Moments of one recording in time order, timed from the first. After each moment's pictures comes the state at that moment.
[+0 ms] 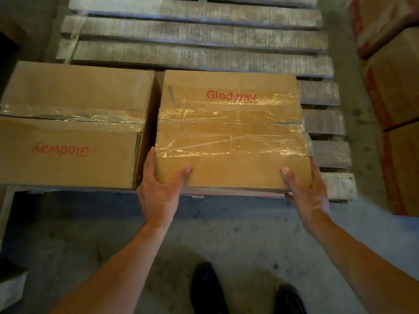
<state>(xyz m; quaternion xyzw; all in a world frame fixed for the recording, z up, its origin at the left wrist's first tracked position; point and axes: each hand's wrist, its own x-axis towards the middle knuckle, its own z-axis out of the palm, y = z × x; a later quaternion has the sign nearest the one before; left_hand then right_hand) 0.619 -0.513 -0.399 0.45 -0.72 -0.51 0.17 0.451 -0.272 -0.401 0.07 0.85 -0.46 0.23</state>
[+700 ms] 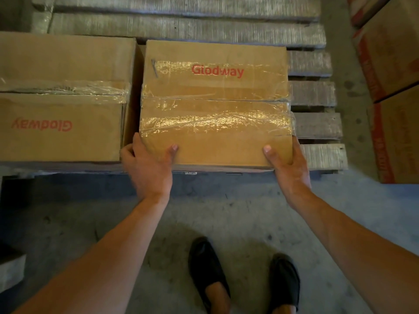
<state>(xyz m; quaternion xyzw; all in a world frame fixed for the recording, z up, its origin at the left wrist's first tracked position) 0.618 -0.498 -0.398 0.54 -0.78 -0.32 0.09 0.479 -0.272 -0.401 0.08 0.87 -0.43 0.24</state>
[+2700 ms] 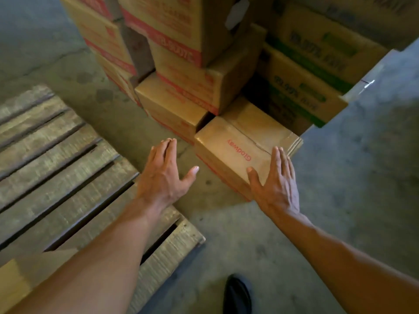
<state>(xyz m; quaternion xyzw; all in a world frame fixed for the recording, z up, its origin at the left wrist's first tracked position) 0.152 -0.113 -0.301 -0.15 -0.97 -0.19 -0.02 0.229 0.124 -0.305 0.24 0.94 -0.25 0.00</state>
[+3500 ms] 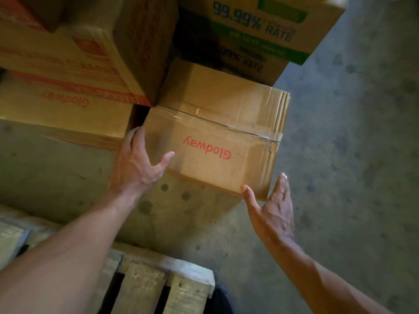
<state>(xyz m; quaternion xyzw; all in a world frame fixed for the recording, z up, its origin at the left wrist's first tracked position) -0.030 -0.014 -0.477 -0.23 -0.94 -0.22 -0.14 0.200 0.144 -0.493 0.55 0.76 -0.32 0.07</state>
